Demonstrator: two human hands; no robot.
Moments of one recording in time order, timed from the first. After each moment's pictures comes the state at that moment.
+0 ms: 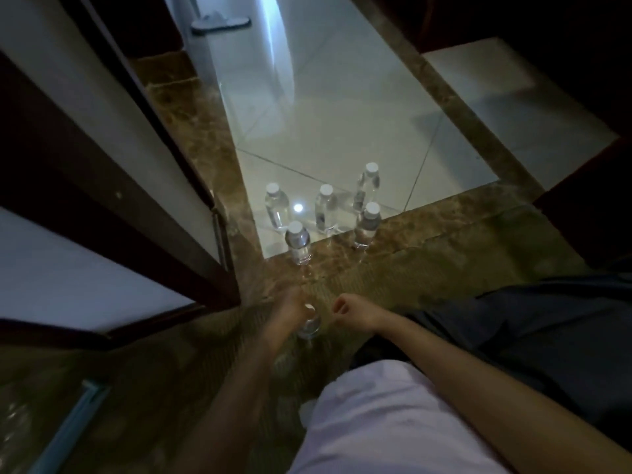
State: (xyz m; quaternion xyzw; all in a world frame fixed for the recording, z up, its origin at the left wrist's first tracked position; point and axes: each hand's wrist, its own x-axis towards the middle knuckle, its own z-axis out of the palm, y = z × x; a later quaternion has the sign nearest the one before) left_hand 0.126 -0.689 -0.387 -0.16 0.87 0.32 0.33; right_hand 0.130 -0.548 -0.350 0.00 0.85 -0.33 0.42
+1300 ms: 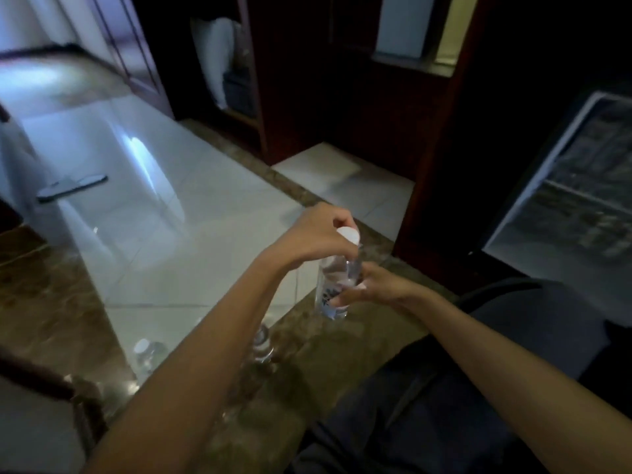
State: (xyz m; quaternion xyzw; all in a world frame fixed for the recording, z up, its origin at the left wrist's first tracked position) left_hand 0.000 -0.472 -0.158 0.33 0.84 0.40 0.18; right_hand 0.067 -0.345 -0.224 0.00 0.83 -0.53 0.18
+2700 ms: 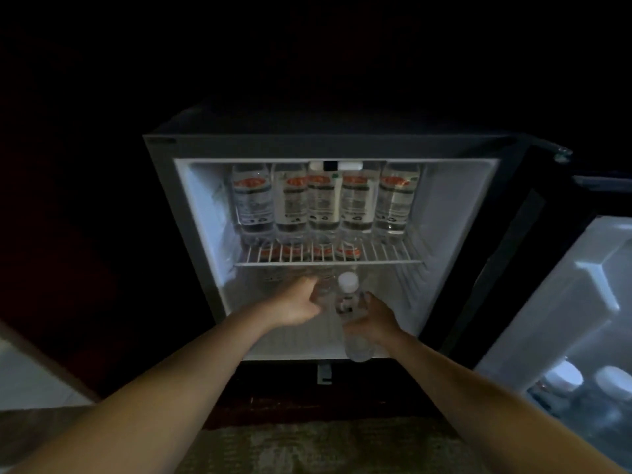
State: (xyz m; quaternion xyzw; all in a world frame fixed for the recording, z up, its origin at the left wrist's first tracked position) left_hand 0.034 0.128 -0.255 0.66 0.66 0.17 0.32; right_hand 0.186 0.179 -0.329 0.59 0.67 -0.43 -0.15
